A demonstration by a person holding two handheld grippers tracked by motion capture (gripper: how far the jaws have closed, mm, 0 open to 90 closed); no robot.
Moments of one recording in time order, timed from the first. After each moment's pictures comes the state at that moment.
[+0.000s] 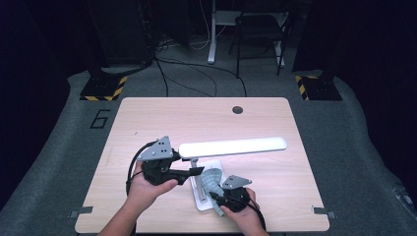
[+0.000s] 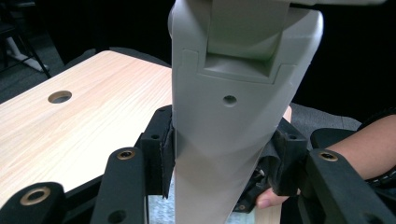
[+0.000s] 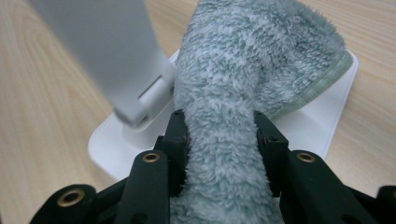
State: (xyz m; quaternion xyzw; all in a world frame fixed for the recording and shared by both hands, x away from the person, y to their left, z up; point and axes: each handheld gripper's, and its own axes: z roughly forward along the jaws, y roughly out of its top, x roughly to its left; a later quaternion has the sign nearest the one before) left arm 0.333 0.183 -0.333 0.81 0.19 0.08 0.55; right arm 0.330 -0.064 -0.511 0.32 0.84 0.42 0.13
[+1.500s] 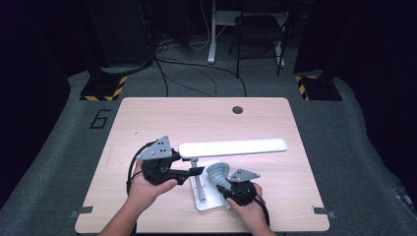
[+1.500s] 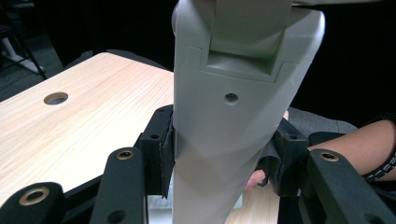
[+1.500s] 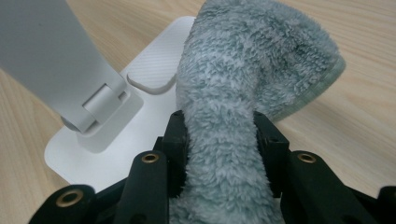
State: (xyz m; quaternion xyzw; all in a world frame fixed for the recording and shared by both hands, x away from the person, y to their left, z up) left arm 0.335 0.184 -0.335 0.81 0.19 0.07 0.56; right arm 0.347 -0.079 -0.506 0.36 0.82 0.42 0.14
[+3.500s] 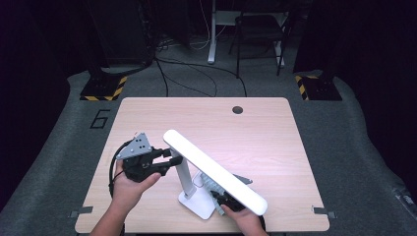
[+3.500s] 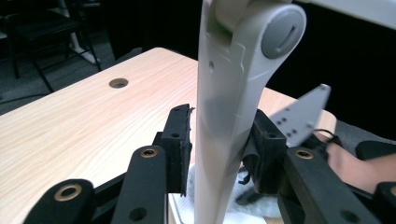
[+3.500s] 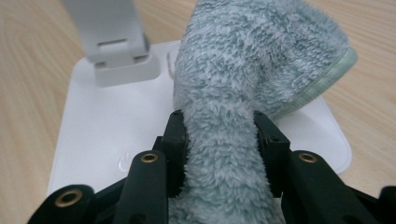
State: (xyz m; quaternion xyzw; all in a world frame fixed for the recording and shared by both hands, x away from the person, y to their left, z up) left arm 0.337 0.227 -0.337 0.79 0.26 0.14 0.54; right arm 0.329 -0.062 -0.510 0.35 0.83 0.41 0.13
